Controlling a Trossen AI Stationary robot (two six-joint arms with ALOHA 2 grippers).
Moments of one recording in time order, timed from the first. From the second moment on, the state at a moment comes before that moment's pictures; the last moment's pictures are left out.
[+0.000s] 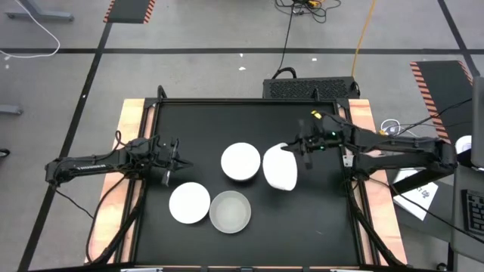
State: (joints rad) left arm 0.20 0.21 0.01 0.06 0.35 0.10; right arm -0.27 0.89 0.57 0.01 -0.34 0.15
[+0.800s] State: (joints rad) left arm 0.20 0.20 0.01 0.06 0.34 0.10; right arm -0.47 1.36 0.92 0.06 -0.66 0.02
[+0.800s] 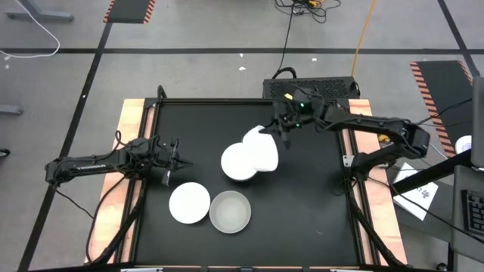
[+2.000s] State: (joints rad) left arm 0.20 0.21 0.01 0.06 0.34 0.11; right arm -0.46 1.85 1.49 -0.50 -0.52 -0.25
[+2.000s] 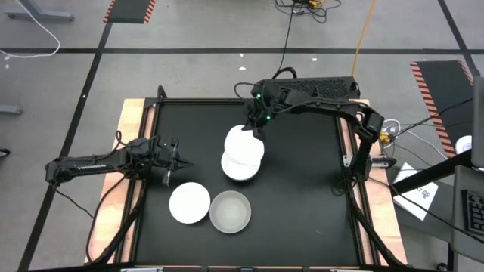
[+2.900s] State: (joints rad) left arm 0.20 0.21 0.01 0.06 0.34 0.12; right arm -0.40 1.94 1.55 -0.81 -0.32 -0.25
